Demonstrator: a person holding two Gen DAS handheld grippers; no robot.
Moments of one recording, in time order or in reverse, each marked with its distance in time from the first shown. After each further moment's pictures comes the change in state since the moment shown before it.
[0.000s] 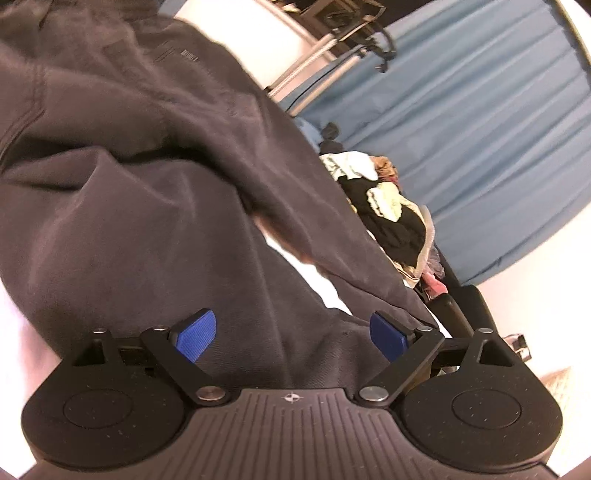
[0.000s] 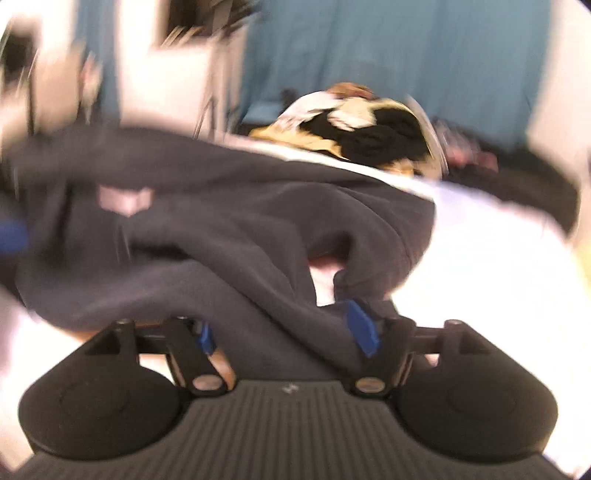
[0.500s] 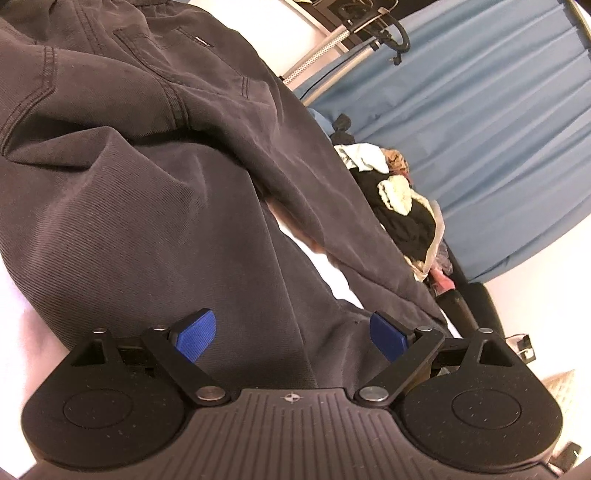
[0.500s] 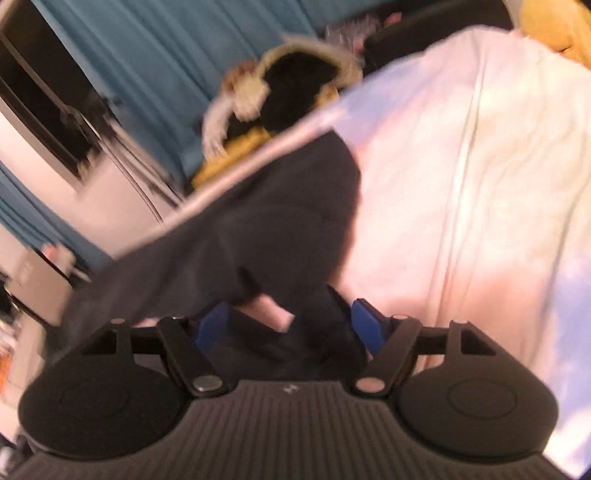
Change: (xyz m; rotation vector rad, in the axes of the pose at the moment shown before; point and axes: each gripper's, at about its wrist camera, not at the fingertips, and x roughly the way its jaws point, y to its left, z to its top) left arm 0.005 -0.002 -0.004 0.003 0.024 0.035; right arm 0.031 -0.103 0.023 0.542 0.152 0.042
